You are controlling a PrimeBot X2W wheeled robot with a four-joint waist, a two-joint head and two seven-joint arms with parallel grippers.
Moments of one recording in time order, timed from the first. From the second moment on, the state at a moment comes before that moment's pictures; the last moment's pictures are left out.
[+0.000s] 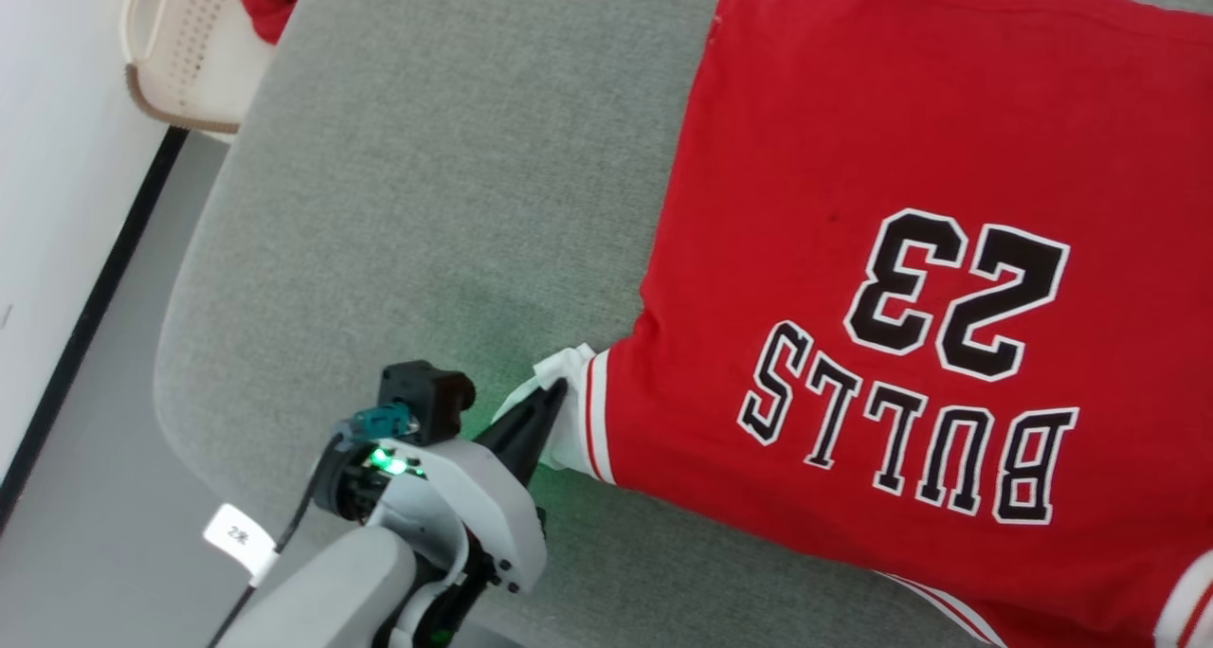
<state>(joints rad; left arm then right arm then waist) -0.48 0.46 -0.79 0.15 -0.89 0.16 0.00 -1.11 -0.48 0.00 0.71 0.36 0.13 0.95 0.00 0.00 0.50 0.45</state>
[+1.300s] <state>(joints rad) -0.34 0.68 -0.70 0.00 -0.93 0.29 0.04 -0.17 -0.45 -0.22 -0.07 0.74 0.13 0.92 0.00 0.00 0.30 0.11</state>
